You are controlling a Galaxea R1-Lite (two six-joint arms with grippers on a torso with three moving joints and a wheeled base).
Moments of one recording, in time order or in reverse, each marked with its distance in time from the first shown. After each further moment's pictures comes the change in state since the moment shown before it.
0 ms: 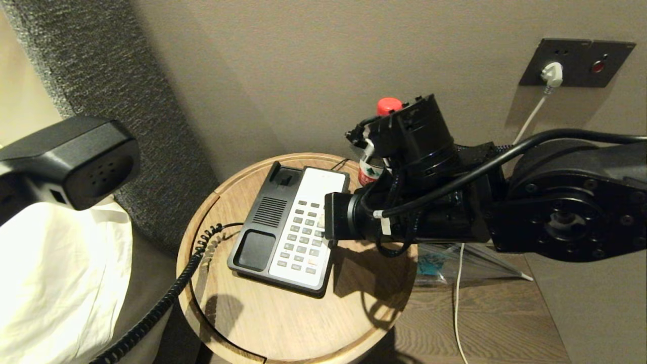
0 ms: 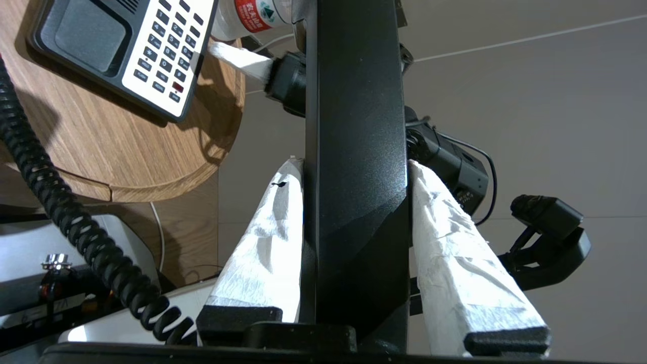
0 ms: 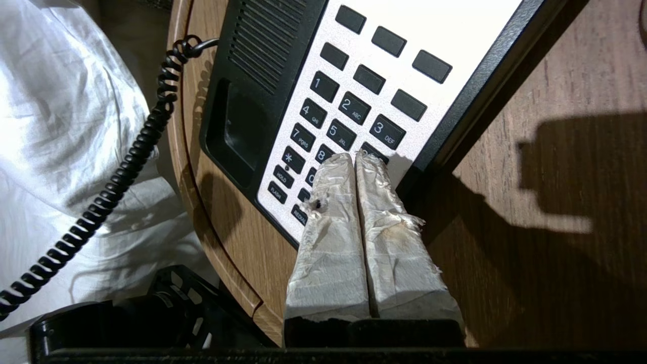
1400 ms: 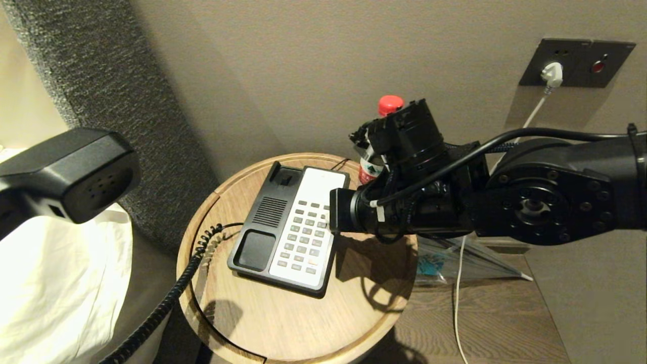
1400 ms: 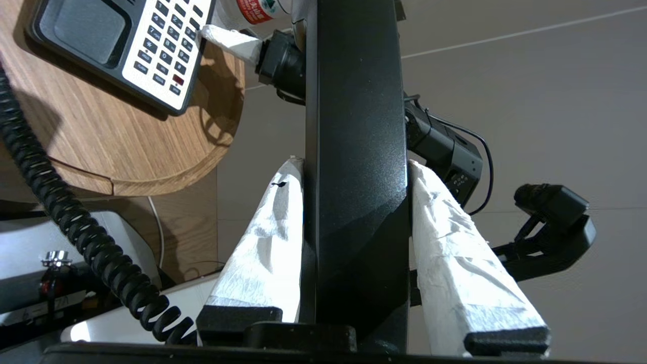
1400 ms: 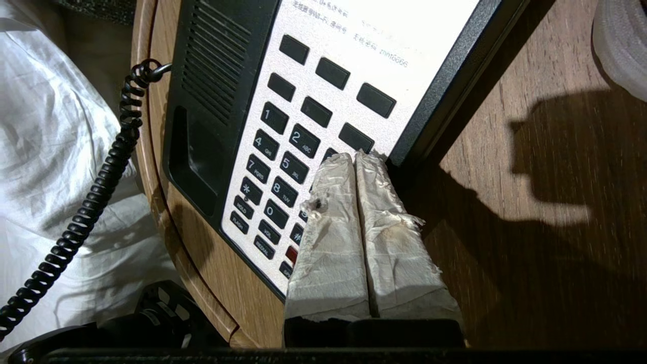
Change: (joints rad) left arm 0.000 -0.028 0.038 -0.015 -0.012 0.001; right arm -0.053 0.036 -0.028 0.010 0.017 0.001
